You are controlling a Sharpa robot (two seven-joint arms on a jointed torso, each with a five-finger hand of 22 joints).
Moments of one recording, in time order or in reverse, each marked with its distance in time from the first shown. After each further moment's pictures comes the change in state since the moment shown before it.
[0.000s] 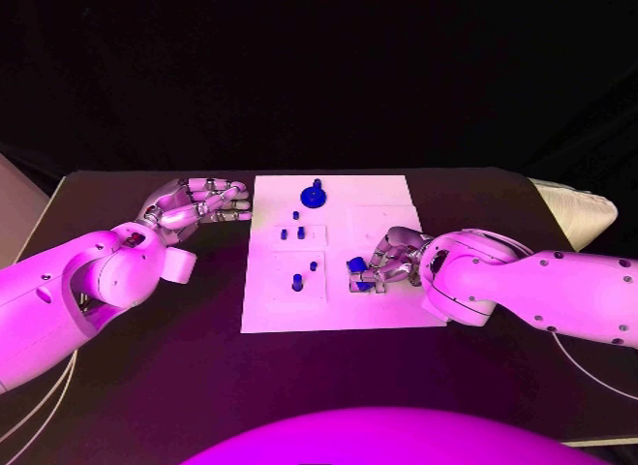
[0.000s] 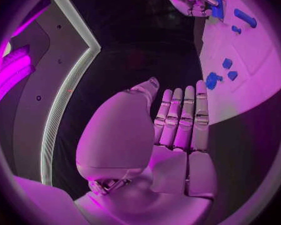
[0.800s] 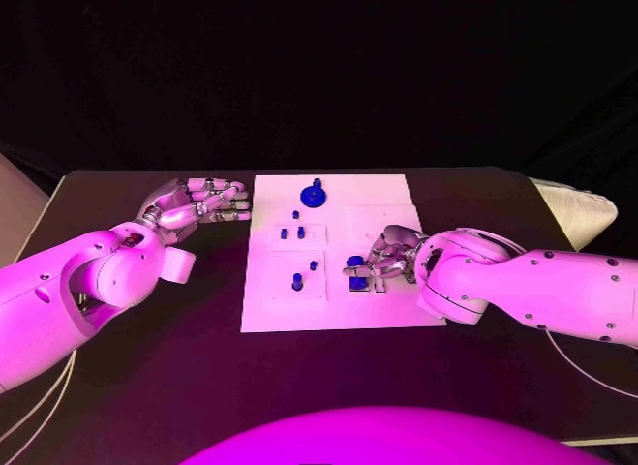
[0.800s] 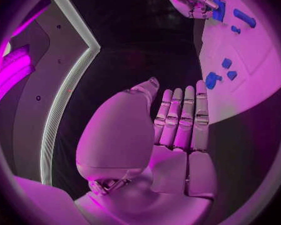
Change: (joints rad) left arm 0.000 -0.002 0.000 0.000 0.000 0.001 -0.003; left_hand 0.000 0.000 0.000 0.000 0.000 0.000 0.000 0.000 0.000 0.000 0.000 0.000 0.000 0.000 0.000 -0.007 0.001 0.000 0.000 0.000 0.000 -0.001; right arm -0.003 0.027 -0.001 -0.027 -0.018 -0.009 0.000; right_hand -0.110 -0.001 -0.123 0.002 -0.091 0.005 -0.001 0.016 0.012 0.000 0.000 -0.004 0.000 0.000 0.000 0.000 0.000 0.000 0.000 0.000 0.004 0.000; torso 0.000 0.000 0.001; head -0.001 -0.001
